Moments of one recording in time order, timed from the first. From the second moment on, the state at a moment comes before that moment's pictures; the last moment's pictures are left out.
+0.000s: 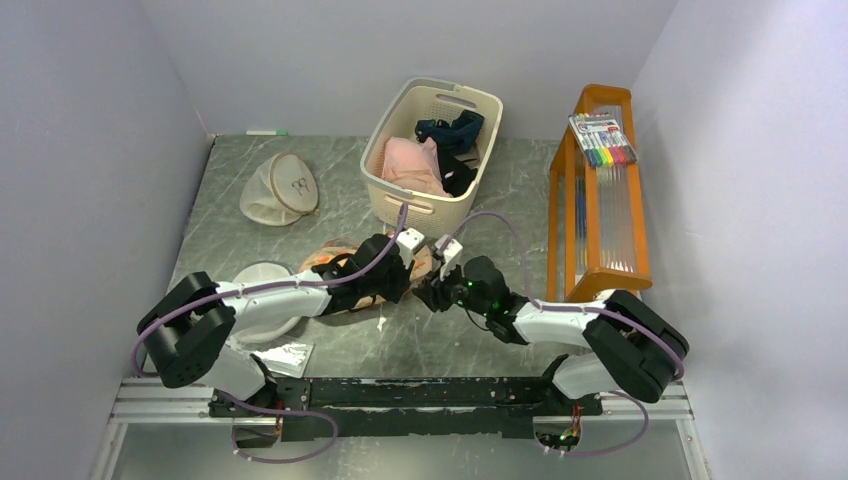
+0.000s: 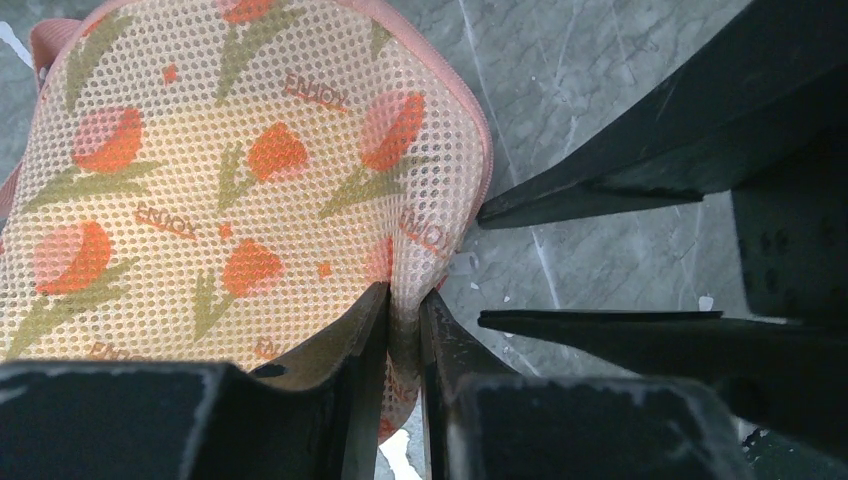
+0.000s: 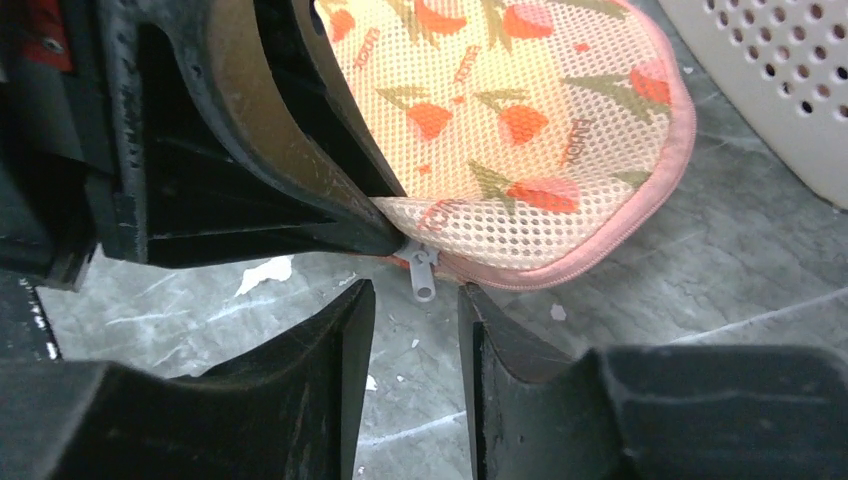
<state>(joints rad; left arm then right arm) -0.90 1.47 0.75 0.02 -0.06 -0.21 0.79 1.35 0.36 0.66 -0.19 0.15</state>
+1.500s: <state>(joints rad) -0.90 1.44 0.73 0.06 0.00 -0.23 0.92 1.36 0.40 0.55 0.24 0.16</state>
